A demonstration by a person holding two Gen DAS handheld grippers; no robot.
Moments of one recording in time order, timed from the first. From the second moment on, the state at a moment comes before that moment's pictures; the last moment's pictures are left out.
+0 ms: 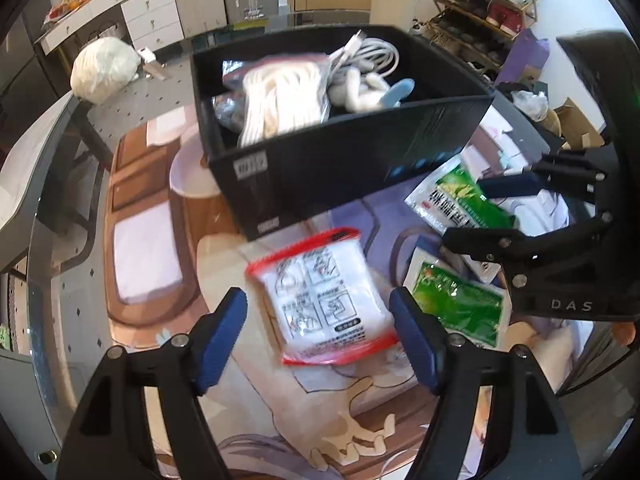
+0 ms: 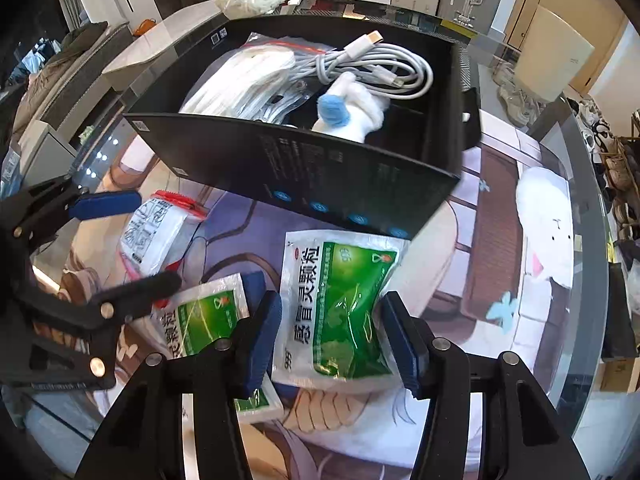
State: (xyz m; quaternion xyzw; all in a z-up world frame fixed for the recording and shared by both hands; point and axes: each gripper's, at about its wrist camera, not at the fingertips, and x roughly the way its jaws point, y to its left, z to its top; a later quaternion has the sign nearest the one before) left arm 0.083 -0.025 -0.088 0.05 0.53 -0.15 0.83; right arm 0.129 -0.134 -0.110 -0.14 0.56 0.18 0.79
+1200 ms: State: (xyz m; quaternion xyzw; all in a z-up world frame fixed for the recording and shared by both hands) left arm 0.039 -0.020 0.007 0.05 0.28 -0.14 0.95; right arm 0.052 -0.139 0.004 -0.09 0.26 0.27 0.92
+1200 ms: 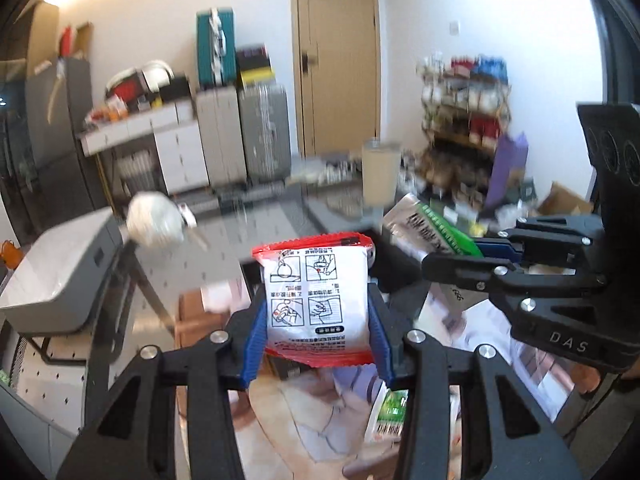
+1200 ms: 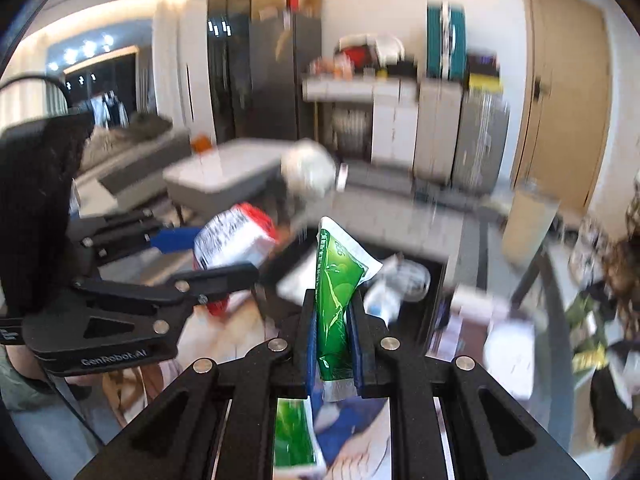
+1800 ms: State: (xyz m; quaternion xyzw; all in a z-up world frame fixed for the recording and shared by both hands) left arm 0.017 0.028 0.044 -0.02 0.16 -0.15 0.98; right arm 0.013 -0.158 0.038 -0.06 0.15 0.24 0.96
